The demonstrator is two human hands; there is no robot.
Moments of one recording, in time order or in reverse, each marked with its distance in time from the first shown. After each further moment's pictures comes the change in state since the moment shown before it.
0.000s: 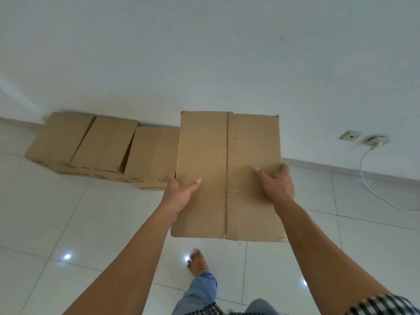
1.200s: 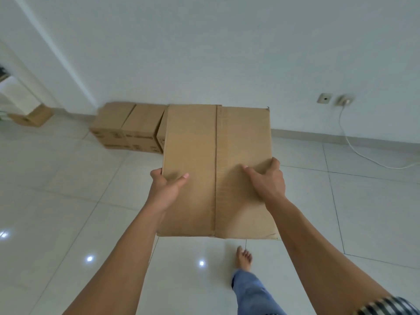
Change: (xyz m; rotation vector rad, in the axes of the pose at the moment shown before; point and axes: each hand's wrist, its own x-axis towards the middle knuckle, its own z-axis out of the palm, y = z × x) left_hand -0.460 -0.238 -0.075 0.024 0.179 0.165; right_hand -0.428 0.253 -0.101 0.071 -0.061 -0.170
